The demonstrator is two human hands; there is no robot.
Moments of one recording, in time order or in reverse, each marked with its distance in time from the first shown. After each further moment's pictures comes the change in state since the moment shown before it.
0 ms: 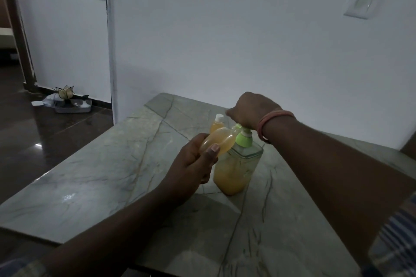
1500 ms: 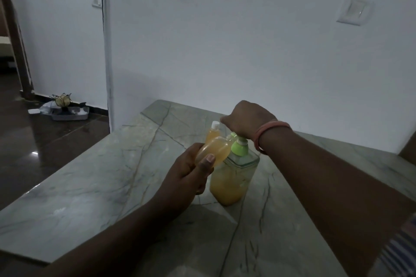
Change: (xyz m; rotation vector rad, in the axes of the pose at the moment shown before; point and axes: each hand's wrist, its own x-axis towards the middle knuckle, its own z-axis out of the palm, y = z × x) left_hand 0.002 -0.006 0.000 0.012 -0.006 0.019; right_hand -0.004 0.002 -0.004 0.079 -0.036 -0.005
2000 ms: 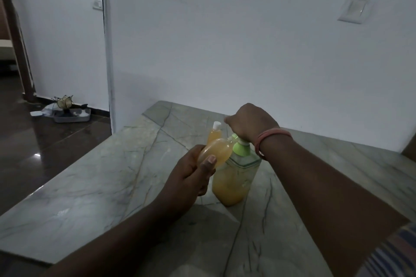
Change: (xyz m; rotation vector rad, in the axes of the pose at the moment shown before) left_hand 0.001 -0.006 -0.002 0.024 0.004 -0.031; right_hand 0.000 0.003 0.007 0.082 -0.004 0.065
